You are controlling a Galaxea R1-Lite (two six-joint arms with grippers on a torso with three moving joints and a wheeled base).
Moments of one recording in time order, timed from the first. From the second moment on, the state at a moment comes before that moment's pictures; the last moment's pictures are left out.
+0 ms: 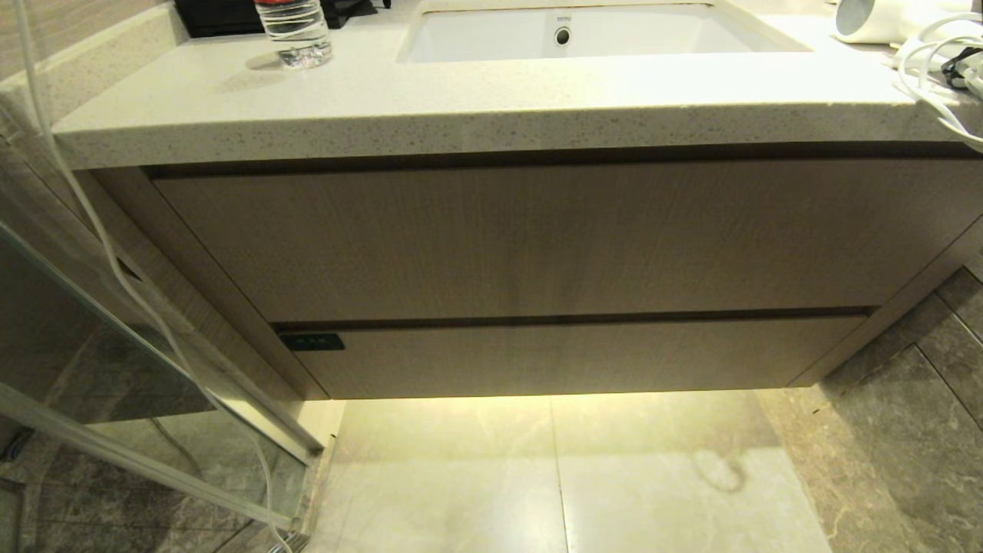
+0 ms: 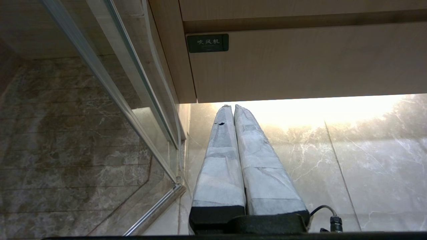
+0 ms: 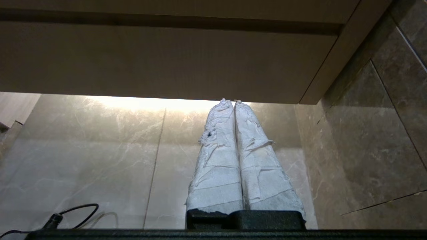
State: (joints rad) left arm 0.00 0.00 0.00 0.00 0.00 0.01; right arm 0.01 0.00 0.00 -0.04 0.01 -0.07
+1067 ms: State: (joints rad) left arm 0.00 0.00 0.00 0.00 0.00 0.00; right arm 0.01 0.00 0.00 0.00 0.01 0.00
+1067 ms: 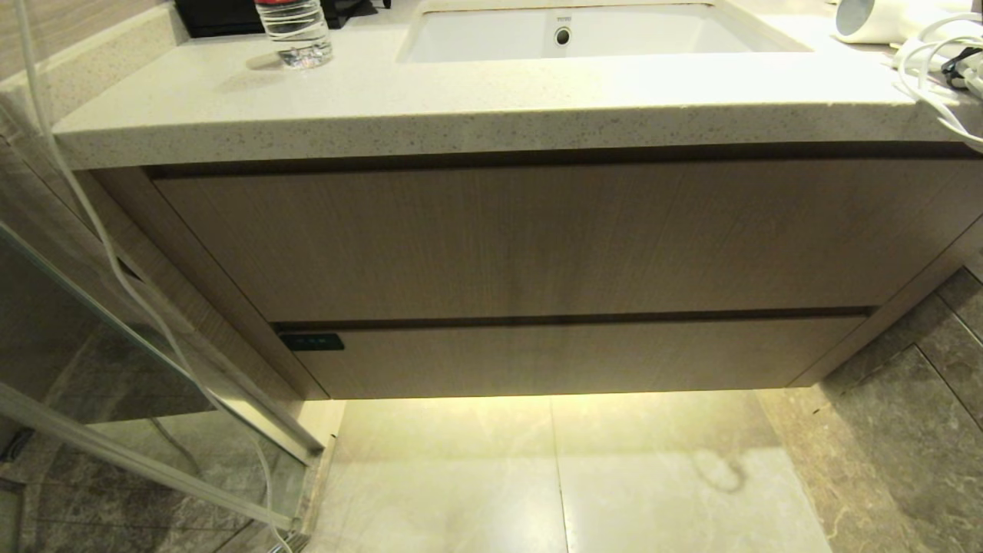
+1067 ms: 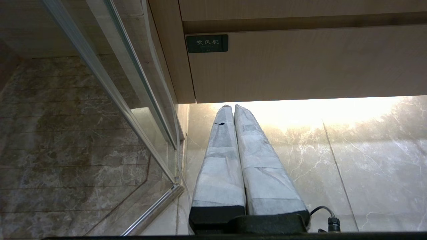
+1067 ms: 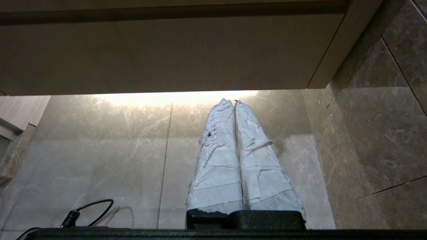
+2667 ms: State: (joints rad) left arm 0.00 0.00 0.00 0.00 0.00 0.00; right arm 0.01 0.00 0.00 0.00 0.00 0.00
